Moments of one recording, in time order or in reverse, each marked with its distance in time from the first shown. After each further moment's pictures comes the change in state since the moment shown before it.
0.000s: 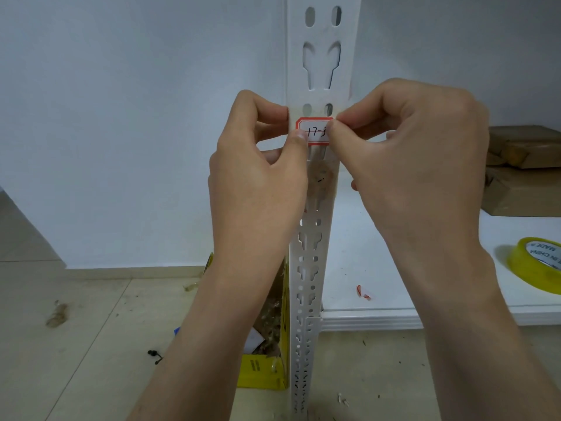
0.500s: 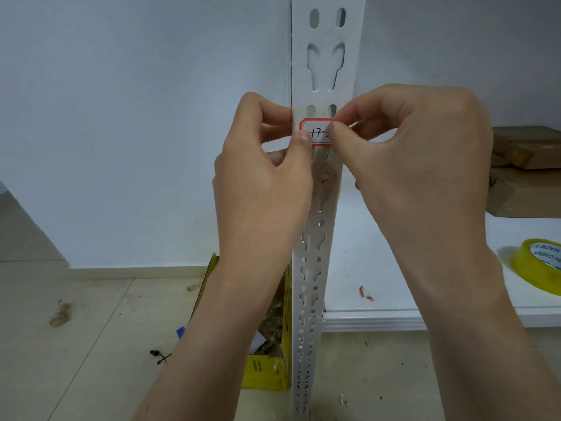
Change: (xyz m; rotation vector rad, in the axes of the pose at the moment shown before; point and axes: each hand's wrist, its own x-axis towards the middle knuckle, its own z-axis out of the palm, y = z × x) left_hand -0.001 -0.001 0.001 -0.019 0.003 0.003; right_hand 0.003 -0.003 0.000 -0.047 -0.059 0.029
